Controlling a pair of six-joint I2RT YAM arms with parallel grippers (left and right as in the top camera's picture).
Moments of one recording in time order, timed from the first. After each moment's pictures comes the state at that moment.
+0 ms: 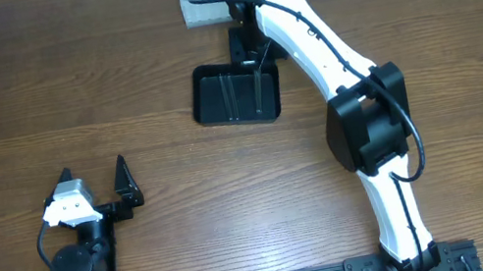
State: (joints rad) left arm 0.01 0.01 0.01 -0.07 0.00 -0.17; right arm 0.42 2.31 2.14 -1.32 -0.01 0.50
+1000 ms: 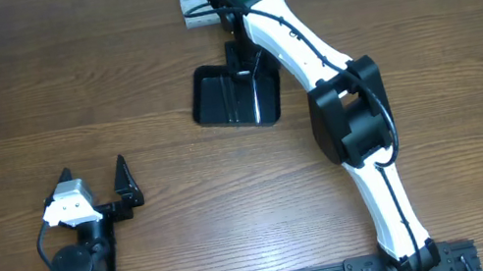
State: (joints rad) left arm 0.01 0.01 0.01 -0.07 0.00 -0.17; right arm 0.43 2.43 2.15 -1.27 -0.01 0.50
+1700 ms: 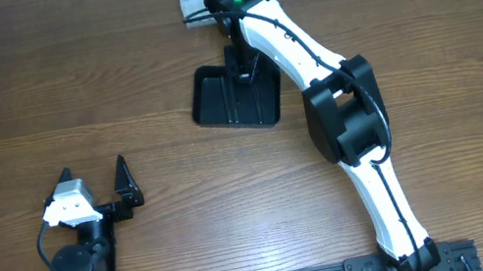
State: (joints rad) left arm 0.01 0.01 0.01 -0.07 0.00 -0.17; right arm 0.44 2.45 2.15 -1.27 0.02 0.49
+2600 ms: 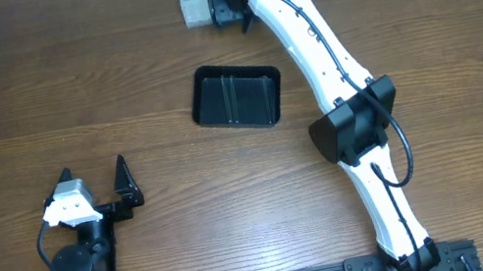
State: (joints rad) left arm 0.01 0.01 0.01 -0.07 0.00 -0.17; right arm 0.44 2.46 2.69 -1.38 0.18 0.36
